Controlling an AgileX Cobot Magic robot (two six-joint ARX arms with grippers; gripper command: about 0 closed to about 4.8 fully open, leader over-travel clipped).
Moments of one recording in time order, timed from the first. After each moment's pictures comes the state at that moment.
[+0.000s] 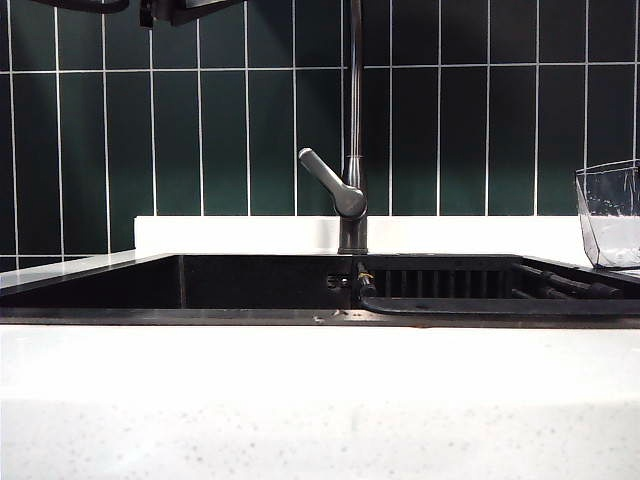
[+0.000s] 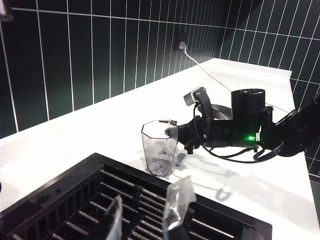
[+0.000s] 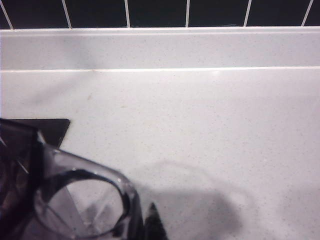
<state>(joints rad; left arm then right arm) -0.47 1.18 0.72 0.55 0.68 -0.06 -0.22 1.53 0.58 0.75 -0.18 -0.02</state>
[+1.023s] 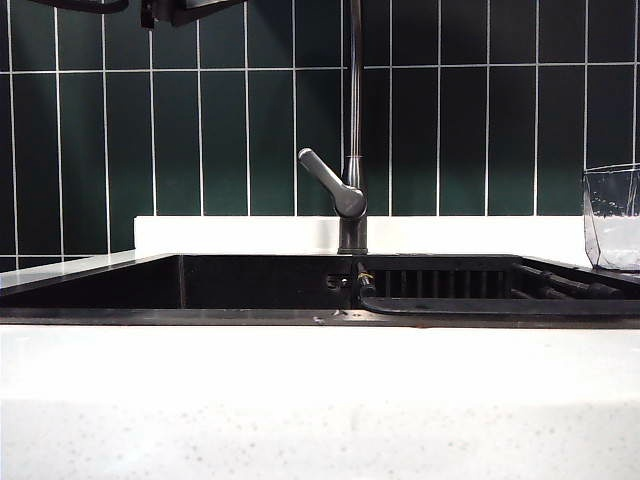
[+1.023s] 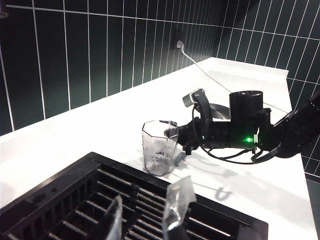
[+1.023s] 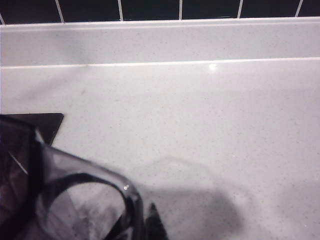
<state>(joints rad) -0.47 1.18 0.72 0.55 0.69 -0.07 -0.22 1.54 0.56 0.77 -0.17 -0.02</state>
